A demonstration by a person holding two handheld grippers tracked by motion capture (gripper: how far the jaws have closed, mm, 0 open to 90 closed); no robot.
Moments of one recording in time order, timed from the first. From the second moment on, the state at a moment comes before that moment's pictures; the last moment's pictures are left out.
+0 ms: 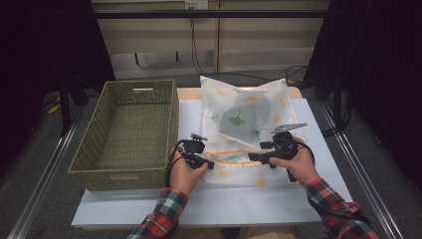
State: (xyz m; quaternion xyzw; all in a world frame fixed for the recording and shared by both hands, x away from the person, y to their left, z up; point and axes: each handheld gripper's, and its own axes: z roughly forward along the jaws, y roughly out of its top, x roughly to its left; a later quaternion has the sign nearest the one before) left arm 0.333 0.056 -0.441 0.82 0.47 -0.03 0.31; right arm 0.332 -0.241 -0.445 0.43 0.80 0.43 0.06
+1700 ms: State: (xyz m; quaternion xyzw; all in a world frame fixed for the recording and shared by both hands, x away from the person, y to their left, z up) left arm 0.328 0.064 -0.441 0.82 0.48 -0.03 0.32; right arm 0.344 -0.157 -0.442 0.35 0.83 0.43 -0.01
